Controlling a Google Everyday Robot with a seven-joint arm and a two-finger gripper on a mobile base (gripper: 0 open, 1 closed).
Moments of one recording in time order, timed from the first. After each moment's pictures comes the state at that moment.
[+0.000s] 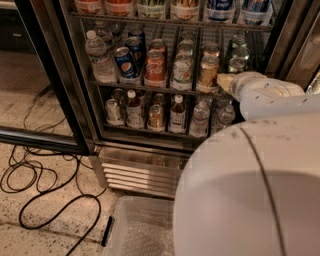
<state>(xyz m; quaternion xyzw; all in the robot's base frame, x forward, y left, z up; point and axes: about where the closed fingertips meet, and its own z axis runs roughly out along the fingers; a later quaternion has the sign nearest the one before) 0.748 -0.277 0.846 -0.01 0.80 -0.04 0.59</state>
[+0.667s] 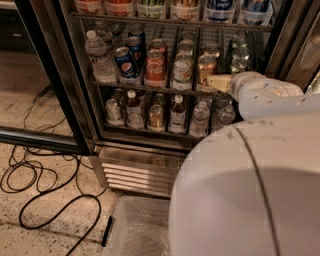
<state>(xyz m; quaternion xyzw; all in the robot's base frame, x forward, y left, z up) 0.748 -0.274 0.846 -0.01 0.80 -0.04 0.59</state>
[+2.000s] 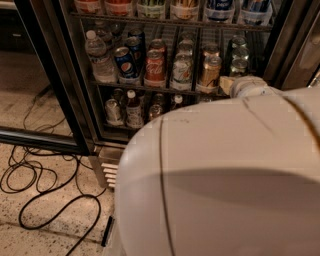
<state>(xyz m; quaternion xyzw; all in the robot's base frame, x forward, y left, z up) 0.744 -0.282 0.840 0.00 0.79 -0.08 0.61</state>
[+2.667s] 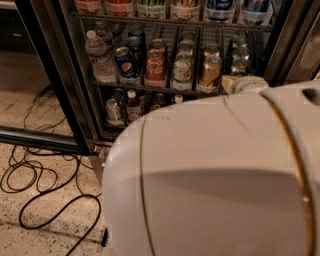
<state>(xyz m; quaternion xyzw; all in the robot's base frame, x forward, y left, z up) 0.742 -0.287 0.844 0.01 0.78 -0.09 0.61</state>
